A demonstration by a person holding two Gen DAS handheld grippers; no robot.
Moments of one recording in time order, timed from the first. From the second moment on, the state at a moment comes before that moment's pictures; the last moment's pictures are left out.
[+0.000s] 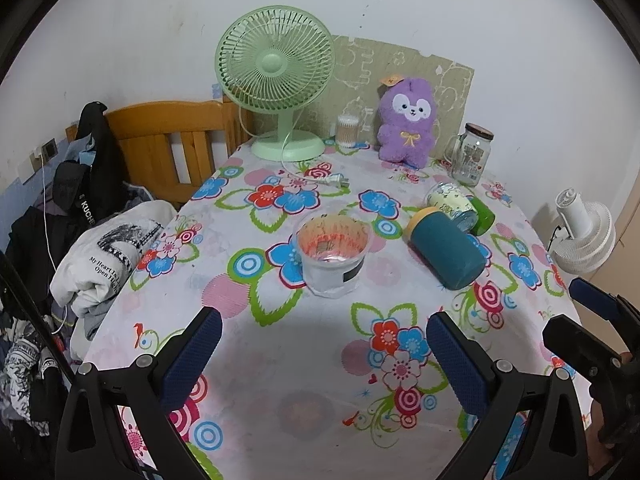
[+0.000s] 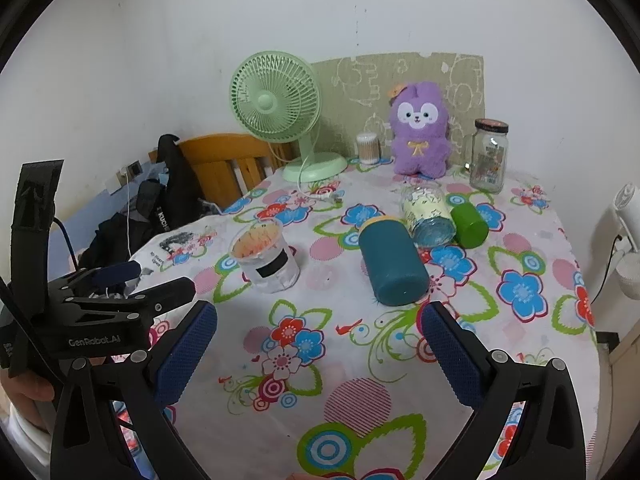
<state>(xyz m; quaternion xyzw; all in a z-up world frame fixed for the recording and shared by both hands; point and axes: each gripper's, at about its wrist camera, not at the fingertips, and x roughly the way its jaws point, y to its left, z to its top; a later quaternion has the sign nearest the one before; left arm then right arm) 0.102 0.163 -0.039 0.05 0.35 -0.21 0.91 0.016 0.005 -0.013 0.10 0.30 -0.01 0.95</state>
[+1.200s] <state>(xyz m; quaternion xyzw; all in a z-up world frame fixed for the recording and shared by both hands) 0.191 0.167 -0.113 0.20 0.37 -0.21 0.88 0.177 0.057 -0.084 0.01 0.39 0.09 0.92</state>
